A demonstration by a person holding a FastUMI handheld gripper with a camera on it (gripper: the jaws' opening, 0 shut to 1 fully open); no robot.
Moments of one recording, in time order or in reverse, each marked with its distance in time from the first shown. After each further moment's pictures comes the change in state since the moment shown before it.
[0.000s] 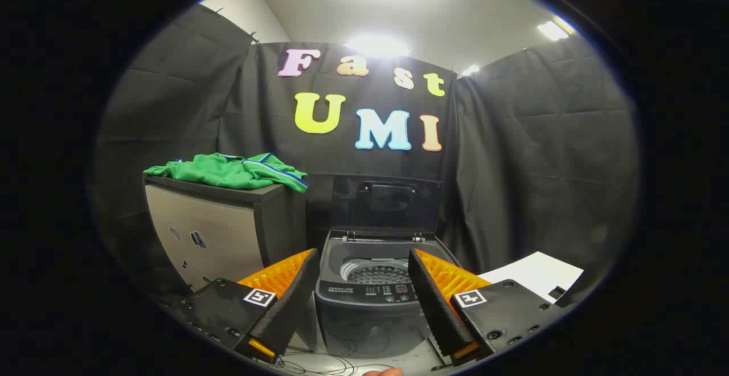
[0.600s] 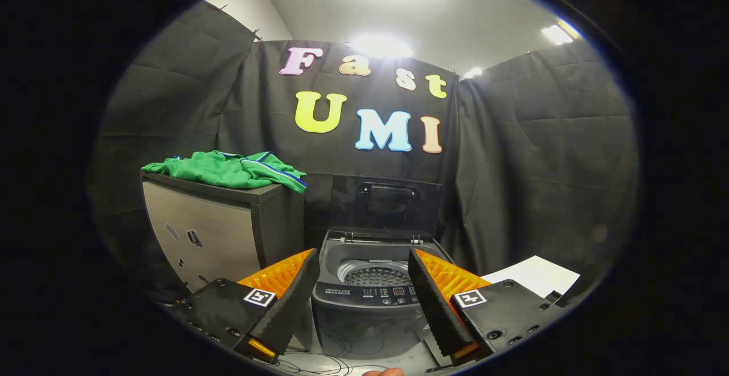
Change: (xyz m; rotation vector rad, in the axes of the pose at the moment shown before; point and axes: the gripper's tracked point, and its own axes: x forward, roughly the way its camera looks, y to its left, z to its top) arm 0.005 -0.002 0.003 -0.024 0.000 -0.007
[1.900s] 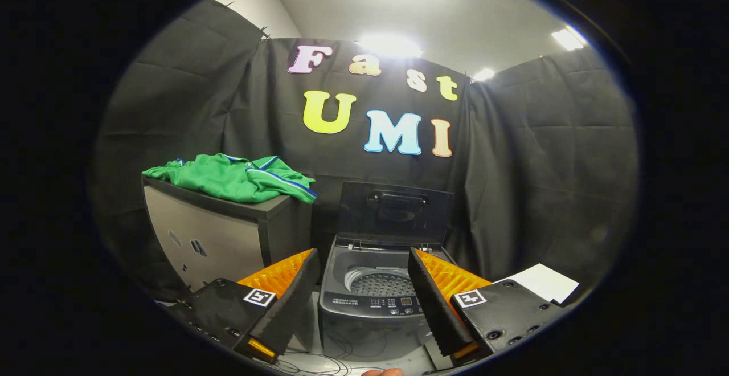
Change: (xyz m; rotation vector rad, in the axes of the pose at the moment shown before) arm 0.025 0.023 0.035 0.002 0.010 0.038
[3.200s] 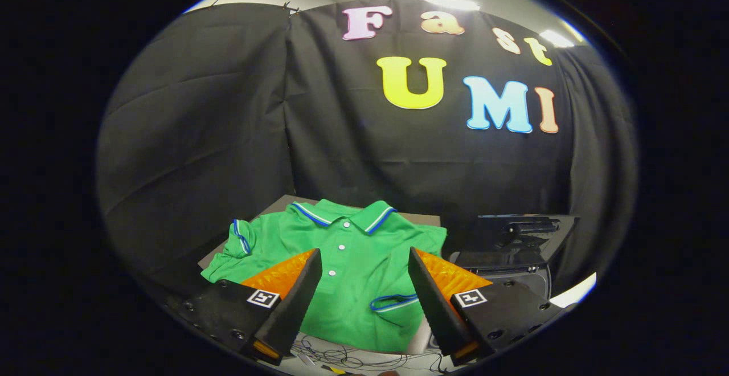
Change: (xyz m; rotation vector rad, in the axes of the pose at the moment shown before) arm 0.136 0.222 0.138 0.007 0.317 0.432
